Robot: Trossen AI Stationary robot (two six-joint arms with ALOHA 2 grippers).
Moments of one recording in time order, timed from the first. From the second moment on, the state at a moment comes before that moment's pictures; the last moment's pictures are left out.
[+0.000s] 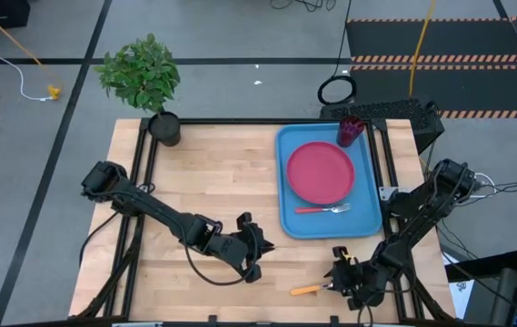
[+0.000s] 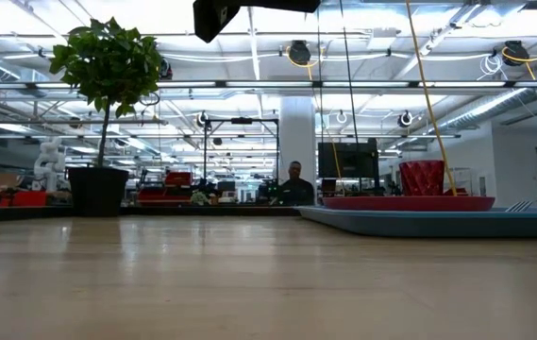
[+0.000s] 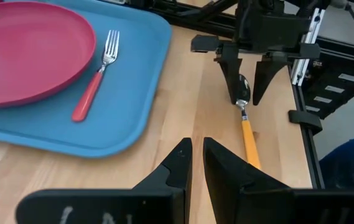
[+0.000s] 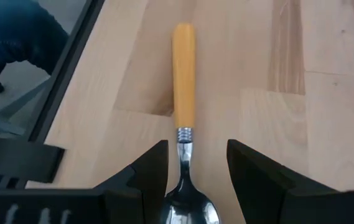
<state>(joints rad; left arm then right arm) -0.45 1.77 1.30 -0.14 -0.41 -0.48 0.98 1.53 0.64 -0.04 0.42 0.71</state>
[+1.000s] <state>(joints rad) -0.42 1.77 1.30 -0.13 -0.43 -0.43 0.97 1.66 0.66 0.00 0.40 0.70</state>
